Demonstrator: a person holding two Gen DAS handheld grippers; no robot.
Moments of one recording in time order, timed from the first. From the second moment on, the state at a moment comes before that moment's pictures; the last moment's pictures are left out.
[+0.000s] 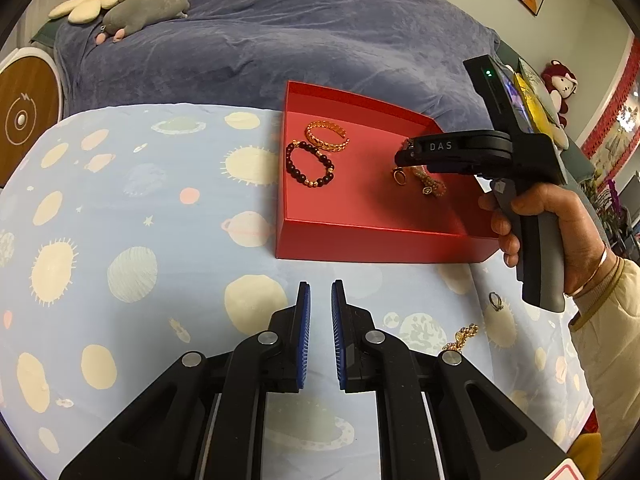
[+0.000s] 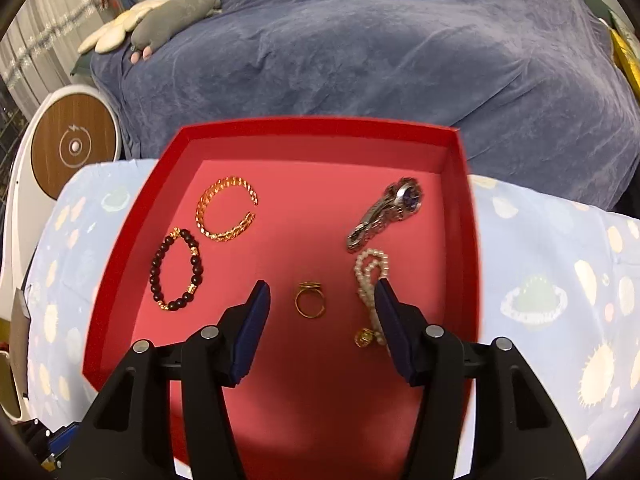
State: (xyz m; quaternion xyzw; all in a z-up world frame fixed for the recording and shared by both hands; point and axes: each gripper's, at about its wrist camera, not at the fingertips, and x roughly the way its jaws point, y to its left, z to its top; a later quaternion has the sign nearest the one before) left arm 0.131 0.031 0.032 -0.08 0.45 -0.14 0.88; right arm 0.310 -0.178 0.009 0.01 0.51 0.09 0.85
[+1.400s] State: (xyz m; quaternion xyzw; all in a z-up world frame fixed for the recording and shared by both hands) left arm 0.080 -0.046 -0.013 0.01 0.45 -0.18 0.88; right arm 0.049 -0.225 0.003 0.04 0.50 0.12 0.86
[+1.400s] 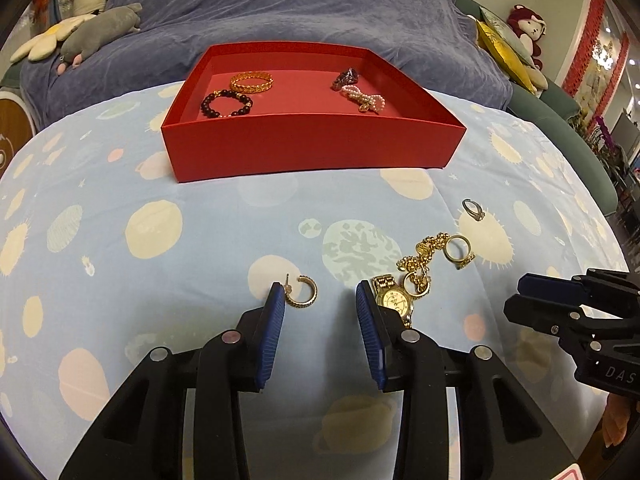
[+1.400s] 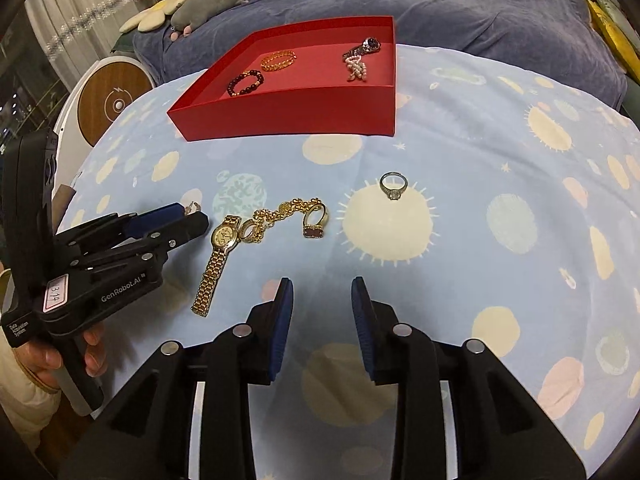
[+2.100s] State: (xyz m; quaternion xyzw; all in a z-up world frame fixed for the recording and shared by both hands) left arm 0.084 -0.038 -0.005 0.00 0.44 -0.18 0.88; right arm 0.076 -0.207 -0.005 0.03 0.48 0.13 0.87
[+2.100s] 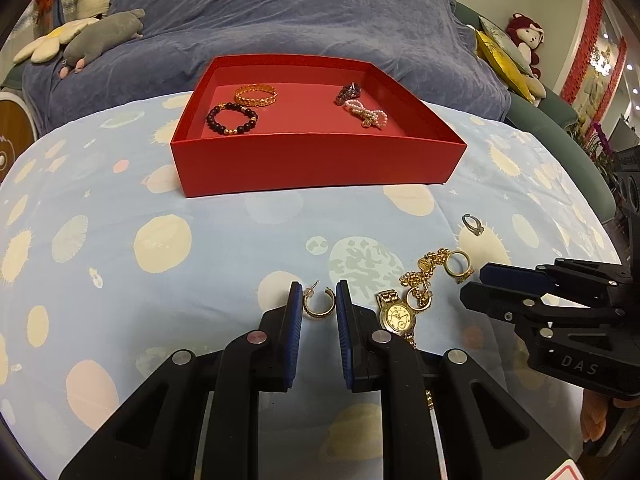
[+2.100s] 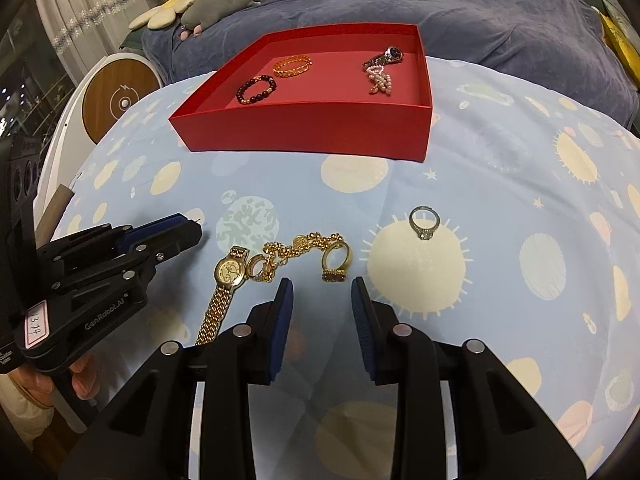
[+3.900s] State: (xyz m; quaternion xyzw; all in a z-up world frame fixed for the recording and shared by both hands) left arm 0.239 -0.025 0.034 -0.03 0.43 -0.12 0.89; right arm 0.235 -0.216 0.033 0.08 0.42 0.10 0.90
